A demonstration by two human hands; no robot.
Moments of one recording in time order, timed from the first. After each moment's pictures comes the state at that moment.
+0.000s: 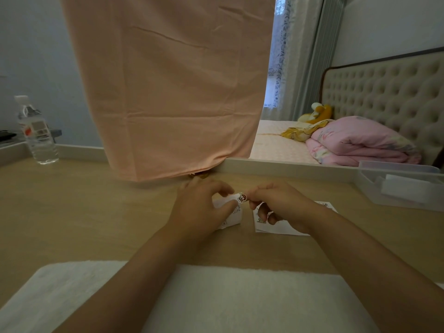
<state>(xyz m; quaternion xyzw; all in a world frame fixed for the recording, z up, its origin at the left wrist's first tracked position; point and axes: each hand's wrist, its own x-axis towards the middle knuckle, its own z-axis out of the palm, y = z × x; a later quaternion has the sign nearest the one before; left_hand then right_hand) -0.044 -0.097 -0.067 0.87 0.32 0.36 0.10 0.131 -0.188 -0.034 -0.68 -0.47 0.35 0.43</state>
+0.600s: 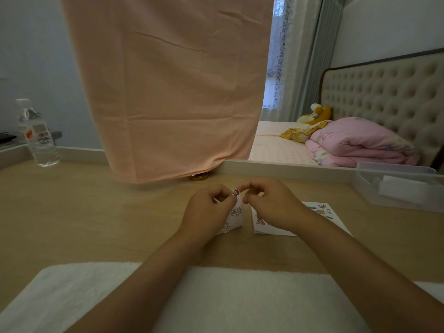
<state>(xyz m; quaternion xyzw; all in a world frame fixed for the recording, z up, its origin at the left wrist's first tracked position) -0.024 -0.110 -0.073 0.75 0.35 0.42 0.37 0.125 -0.187 -0.040 -0.69 -0.57 0.16 0.41</state>
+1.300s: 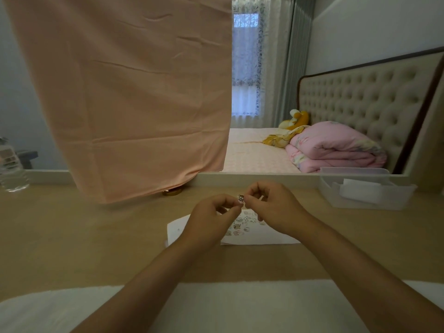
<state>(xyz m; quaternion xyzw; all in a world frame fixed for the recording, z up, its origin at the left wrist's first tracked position) 0.031 -0.149 -0.050 0.80 0.27 0.36 0.39 0.187 -0.234 -0.027 -0.67 -0.56 0.10 0.47</state>
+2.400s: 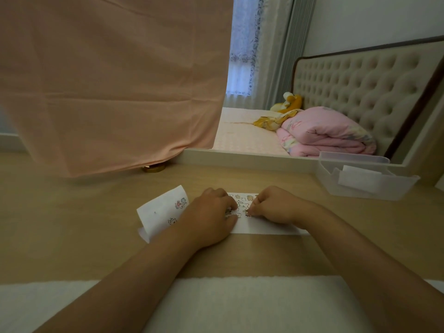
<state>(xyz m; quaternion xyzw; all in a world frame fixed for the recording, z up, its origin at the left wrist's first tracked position) 0.067 -0.114 -0.099 0.95 0.25 0.17 0.11 0.237 -0.201 -0.066 -0.82 -0.48 0.23 0.22</state>
